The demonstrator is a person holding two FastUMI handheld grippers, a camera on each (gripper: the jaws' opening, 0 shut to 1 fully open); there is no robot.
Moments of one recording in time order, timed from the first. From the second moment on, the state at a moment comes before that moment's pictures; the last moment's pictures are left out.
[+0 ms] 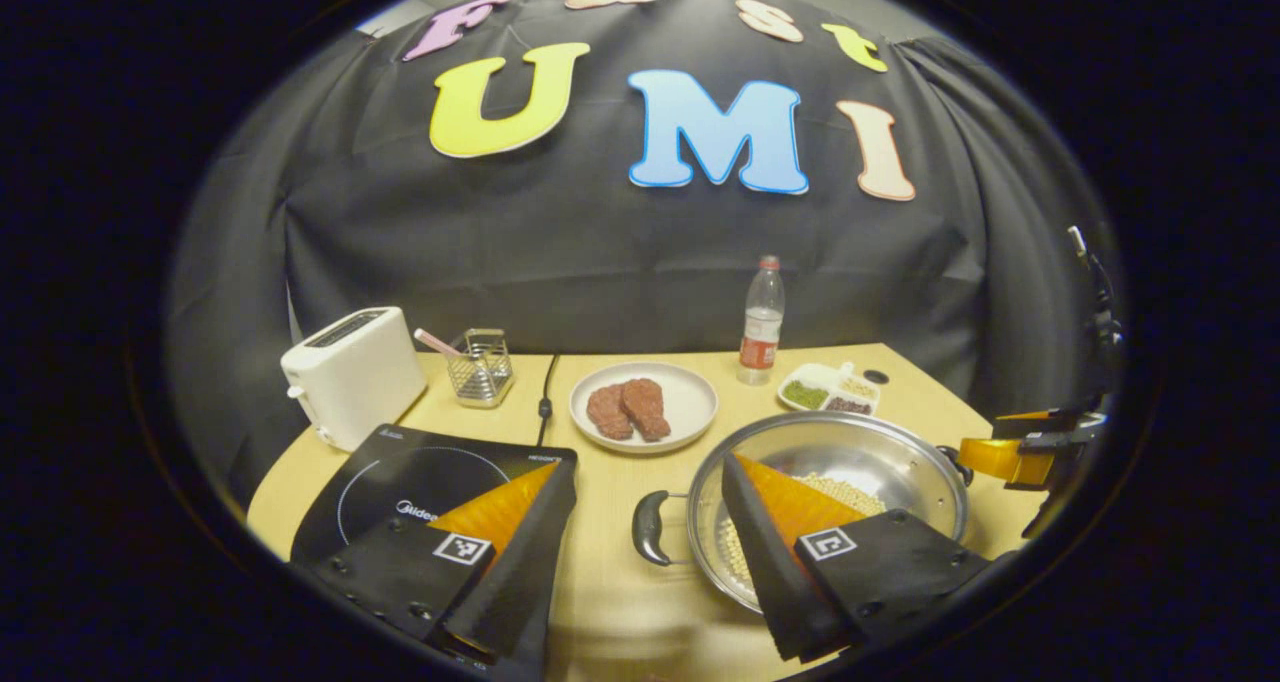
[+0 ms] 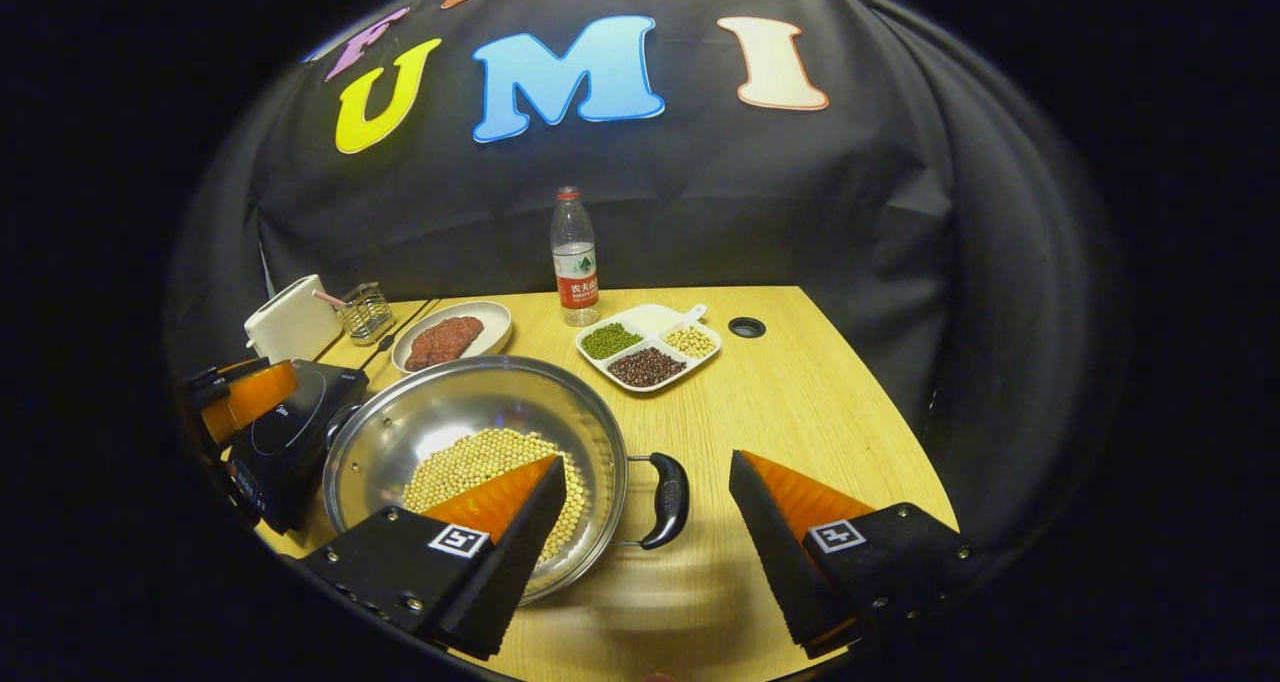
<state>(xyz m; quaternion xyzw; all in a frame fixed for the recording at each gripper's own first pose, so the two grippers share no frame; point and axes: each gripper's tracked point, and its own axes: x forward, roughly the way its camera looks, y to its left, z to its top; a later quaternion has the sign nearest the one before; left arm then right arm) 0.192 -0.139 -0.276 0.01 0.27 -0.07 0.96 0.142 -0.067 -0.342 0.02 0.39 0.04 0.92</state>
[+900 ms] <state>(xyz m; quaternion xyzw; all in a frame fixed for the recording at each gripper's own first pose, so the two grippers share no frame) 0.211 -0.157 -0.376 0.04 0.37 -0.08 0.92 0.143 -0.061 -0.403 0.01 0.47 0.04 0.88</state>
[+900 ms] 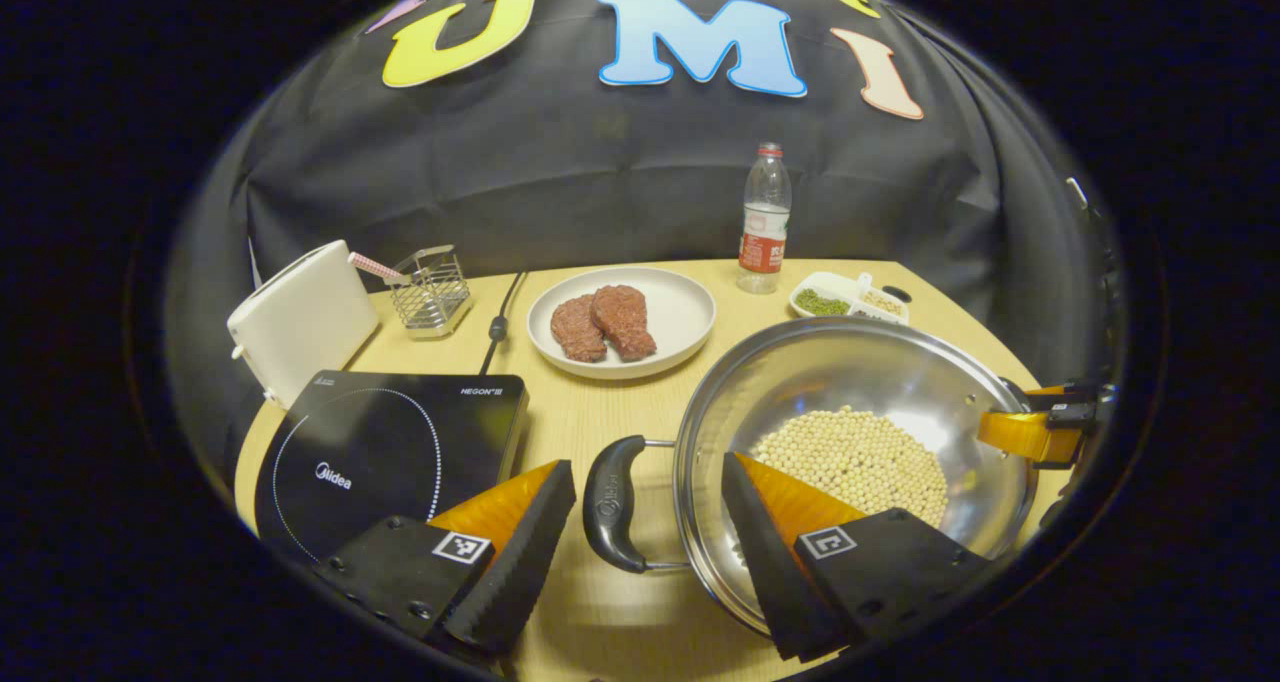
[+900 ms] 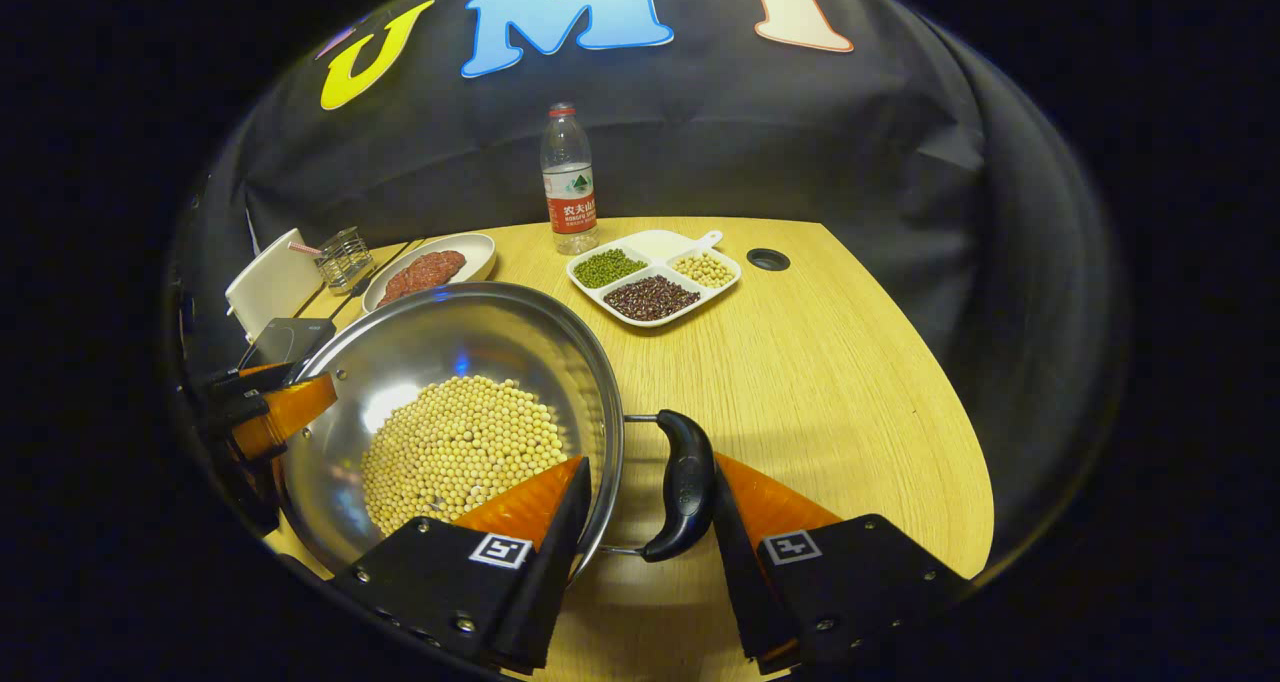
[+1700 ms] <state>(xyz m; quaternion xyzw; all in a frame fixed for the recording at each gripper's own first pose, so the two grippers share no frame) 0.200 -0.137 -0.348 0.05 0.36 -0.07 0.93 0.139 -0.046 -0.372 -0.01 0.46 0.04 0.89</state>
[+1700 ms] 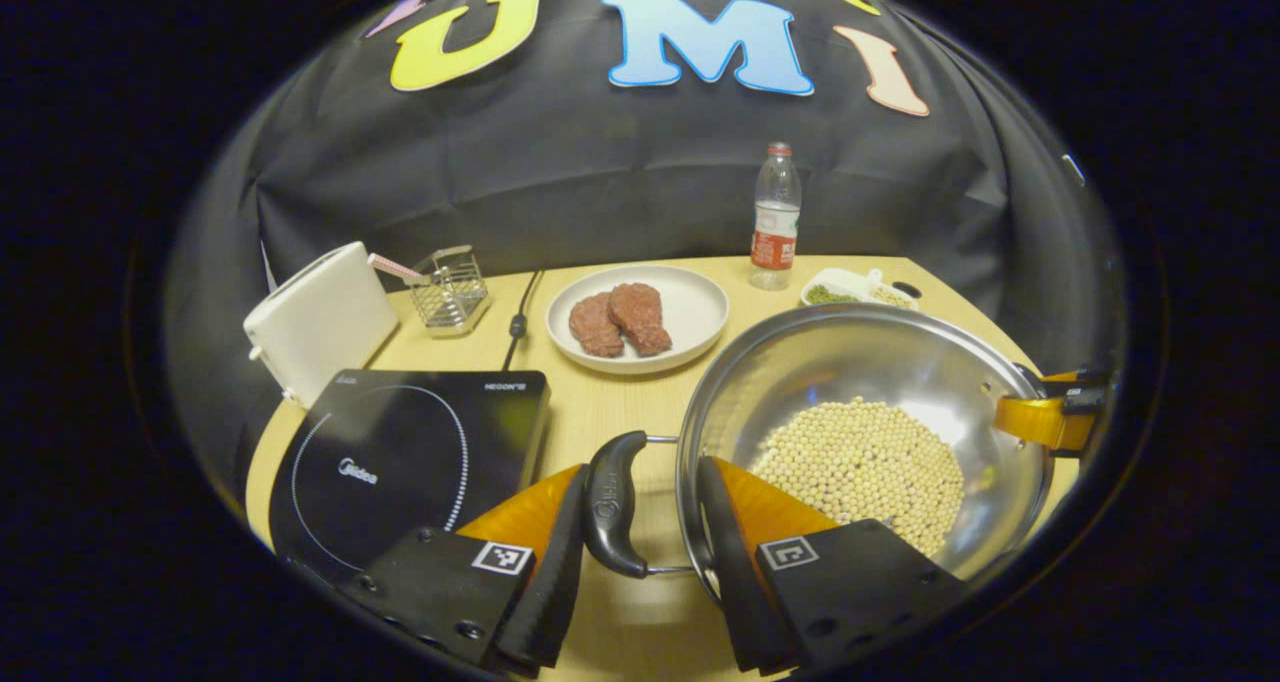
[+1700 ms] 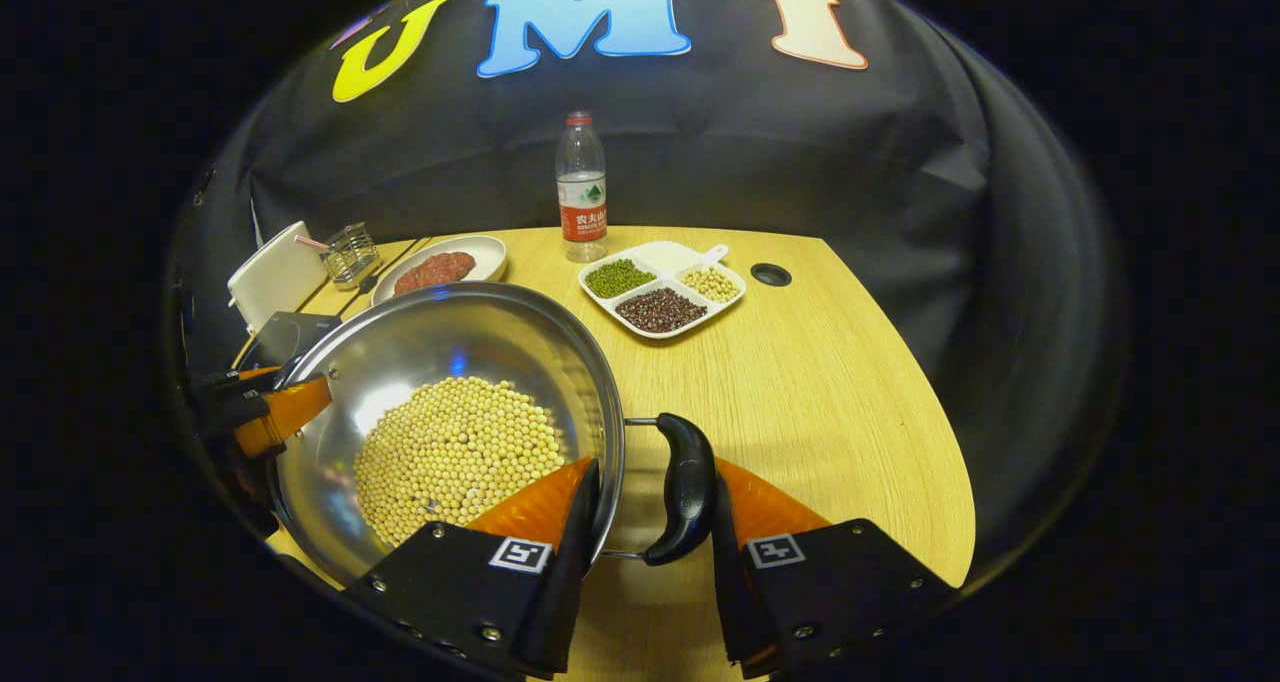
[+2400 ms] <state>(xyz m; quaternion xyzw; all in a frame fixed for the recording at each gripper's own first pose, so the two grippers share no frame) 0.207 -0.035 -0.287 0.03 0.32 -0.09 0.94 0.126 0.047 -0.306 0.00 0.43 0.02 0.90</state>
